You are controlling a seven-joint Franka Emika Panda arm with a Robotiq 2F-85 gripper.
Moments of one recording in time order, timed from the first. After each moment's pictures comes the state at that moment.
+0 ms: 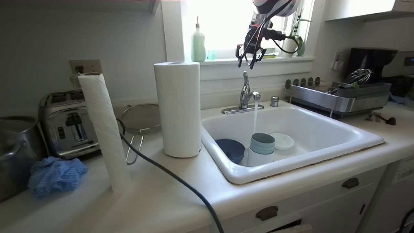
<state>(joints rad) -0.12 0.58 0.05 -1.14 0.00 2.01 0.52</state>
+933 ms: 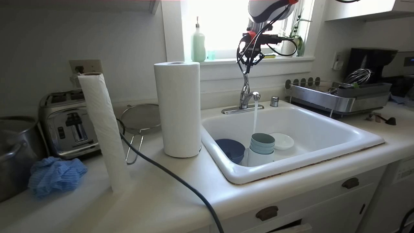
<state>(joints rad) -0.05 0.60 -0.02 -1.14 -0.11 1.98 0.73</state>
